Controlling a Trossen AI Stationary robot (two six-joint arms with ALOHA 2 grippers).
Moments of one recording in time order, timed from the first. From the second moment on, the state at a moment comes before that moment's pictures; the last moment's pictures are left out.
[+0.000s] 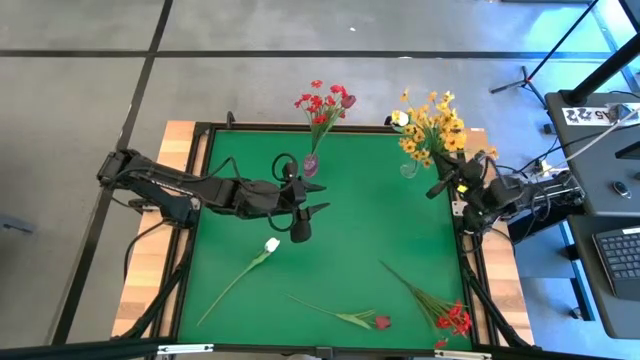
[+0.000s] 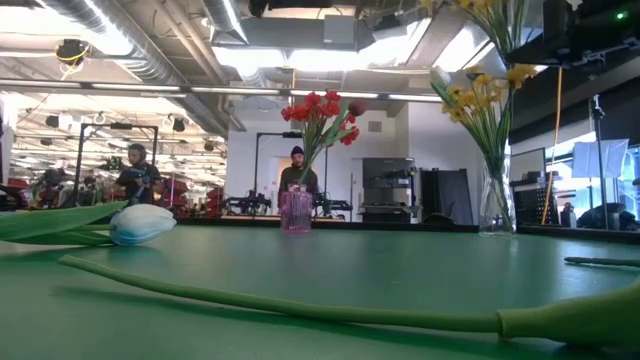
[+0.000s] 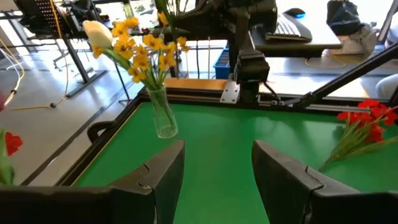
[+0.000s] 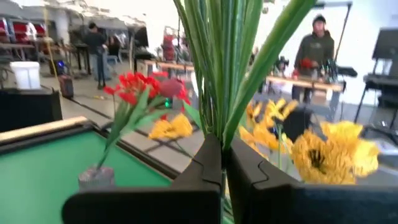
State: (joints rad) left arm -0.18 1.41 1.11 -0.01 -0.49 -0.05; right arm 0.29 0.27 0.34 0.12 1.15 -0.23
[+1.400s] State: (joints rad) left arm -0.17 1.44 1.11 -0.01 -0.48 -0.05; right arm -0.32 0.21 0.17 0.06 0.66 -0.16
